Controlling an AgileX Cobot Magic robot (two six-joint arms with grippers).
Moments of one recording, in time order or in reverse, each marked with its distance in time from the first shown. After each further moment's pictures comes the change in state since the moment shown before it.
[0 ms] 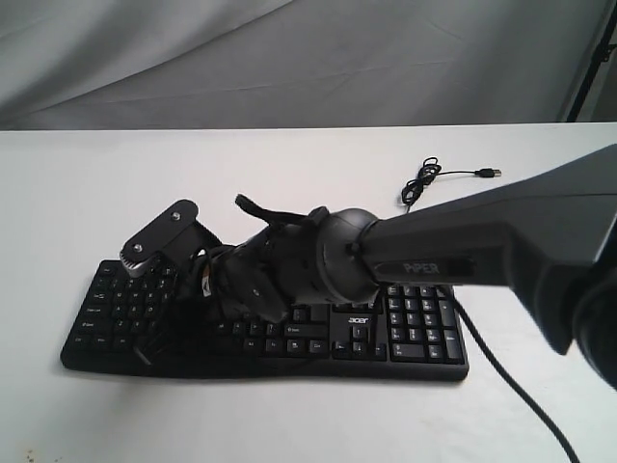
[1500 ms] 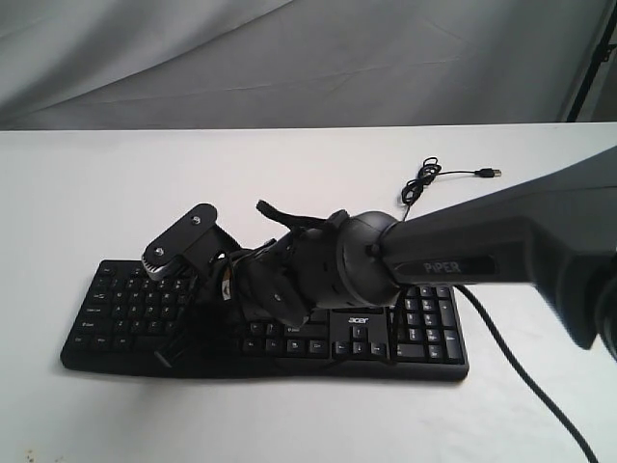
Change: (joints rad) left arm 0.000 0.000 0.000 0.000 0.000 0.000; right arm -0.020 -0.015 0.076 0.008 -0.049 -0.013
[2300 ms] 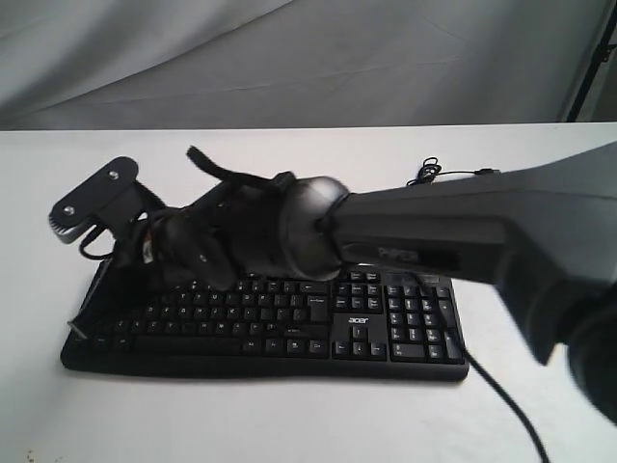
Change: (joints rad) left arm 0.000 0.000 0.000 0.000 0.000 0.000; right arm 0.066 0.020 -0.265 -0.012 0.151 -0.009
